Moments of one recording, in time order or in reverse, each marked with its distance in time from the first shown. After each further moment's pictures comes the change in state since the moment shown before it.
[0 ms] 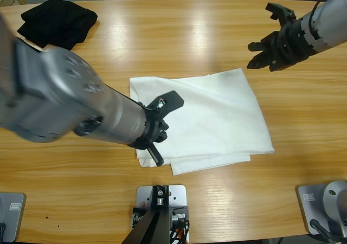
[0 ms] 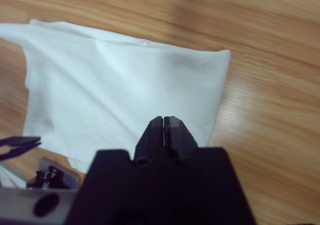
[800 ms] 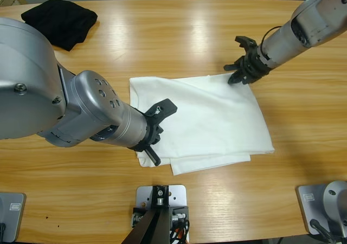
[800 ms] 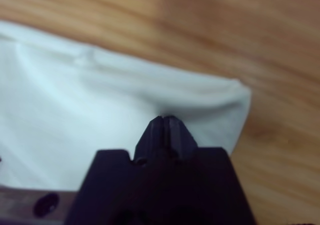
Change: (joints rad) arm 0 0.000 0.060 0.028 -0.001 0.040 -0.053; arm 1 -0.048 0.293 0.043 -0.203 0.040 -0.062
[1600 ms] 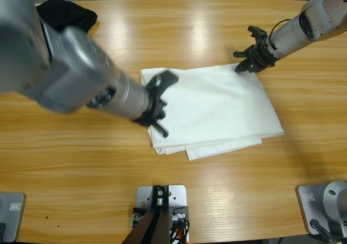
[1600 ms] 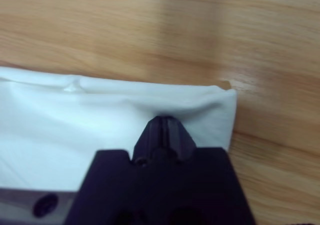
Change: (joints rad) arm 0 0.078 -0.024 -0.135 0.030 0.018 -0.020; arm 1 -0.121 0.039 -0.008 -0.083 0.007 0.000
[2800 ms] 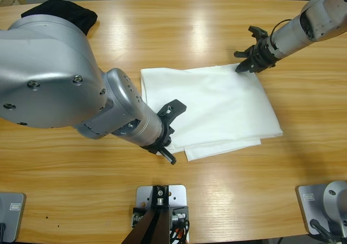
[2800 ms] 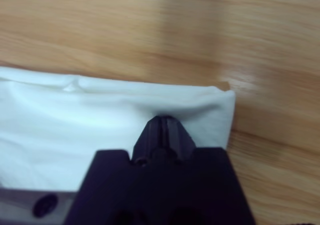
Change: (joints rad) arm 0 -0.082 0.114 0.028 0.028 -0.090 -0.113; arm 1 -0.015 0.000 0.000 0.007 0.006 -0.001
